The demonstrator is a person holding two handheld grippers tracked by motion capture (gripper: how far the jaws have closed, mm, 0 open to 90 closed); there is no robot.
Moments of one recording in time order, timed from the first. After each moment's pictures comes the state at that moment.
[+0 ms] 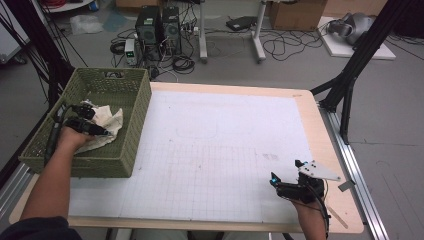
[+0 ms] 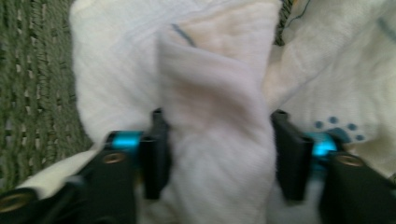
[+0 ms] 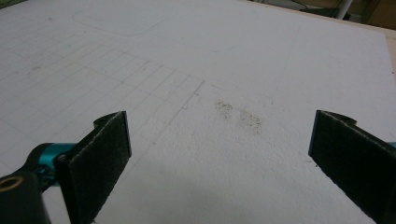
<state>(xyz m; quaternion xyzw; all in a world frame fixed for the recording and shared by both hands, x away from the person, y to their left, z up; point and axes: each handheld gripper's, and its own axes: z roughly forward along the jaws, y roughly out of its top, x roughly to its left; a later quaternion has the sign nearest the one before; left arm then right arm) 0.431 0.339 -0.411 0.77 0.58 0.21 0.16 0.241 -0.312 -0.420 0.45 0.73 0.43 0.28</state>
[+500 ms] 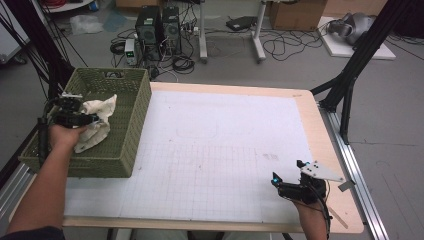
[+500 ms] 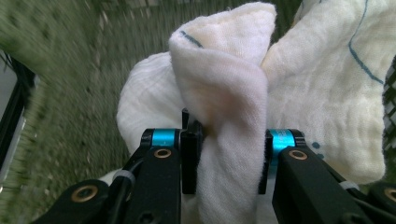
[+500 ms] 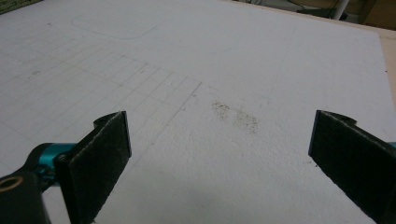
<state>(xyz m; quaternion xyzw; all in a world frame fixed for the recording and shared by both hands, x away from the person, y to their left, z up) 0.412 0.354 -0.373 0.69 0.60 0.27 0.31 0.239 -0.315 -0.417 0.45 0.72 0.43 0.28</state>
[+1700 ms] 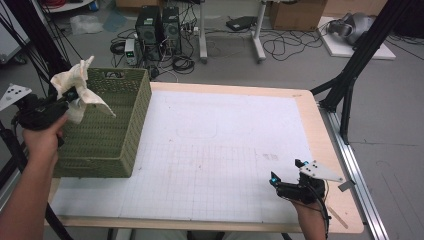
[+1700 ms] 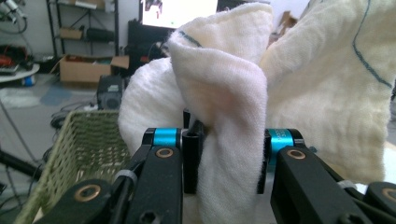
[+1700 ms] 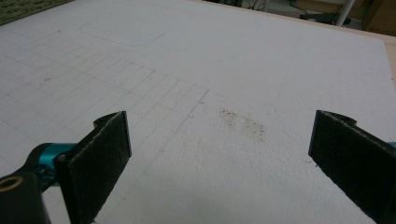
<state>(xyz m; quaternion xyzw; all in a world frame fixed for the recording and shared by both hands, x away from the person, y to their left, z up) 0.339 0.357 -0.305 0.56 0.47 0.36 0.58 0.237 -0.310 -0.413 0.45 0.72 0.44 0.28</state>
